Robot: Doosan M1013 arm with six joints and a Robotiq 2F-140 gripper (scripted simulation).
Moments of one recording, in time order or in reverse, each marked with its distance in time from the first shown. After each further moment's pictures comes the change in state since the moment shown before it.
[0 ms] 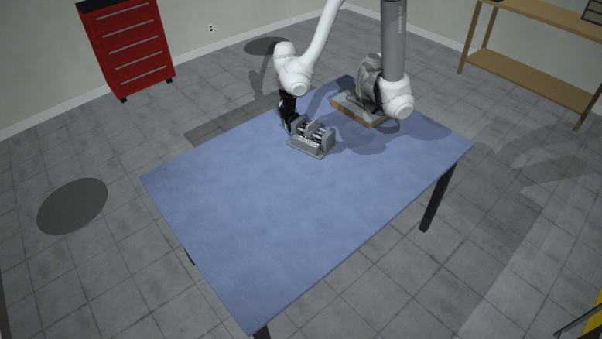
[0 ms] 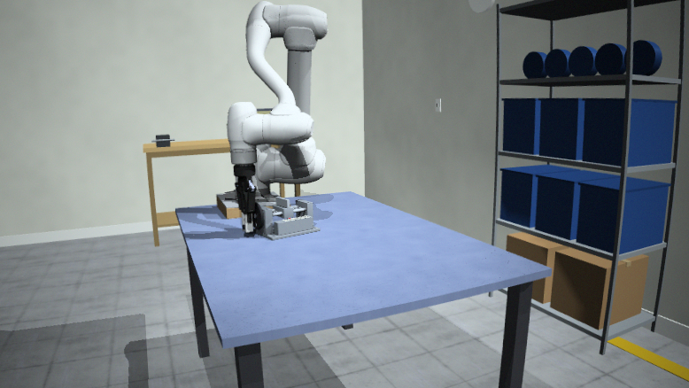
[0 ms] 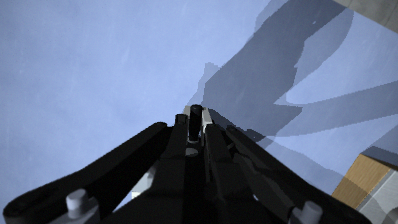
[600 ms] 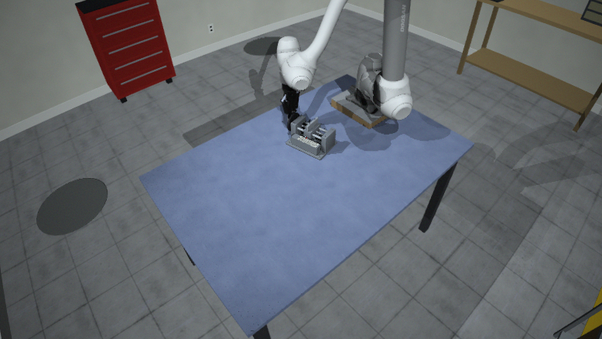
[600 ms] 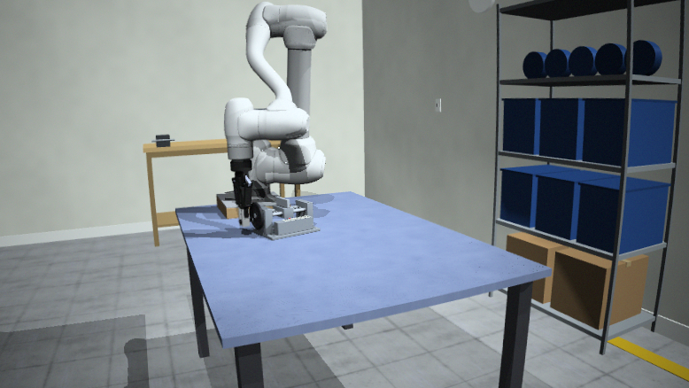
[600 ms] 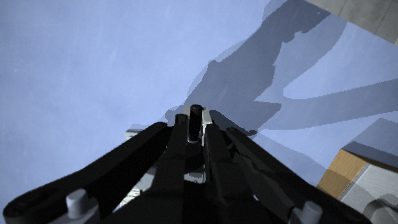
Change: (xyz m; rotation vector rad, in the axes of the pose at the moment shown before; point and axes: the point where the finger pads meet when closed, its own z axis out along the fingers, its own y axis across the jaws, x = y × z) arm 0.000 0.025 -0.014 0.001 0.000 0.001
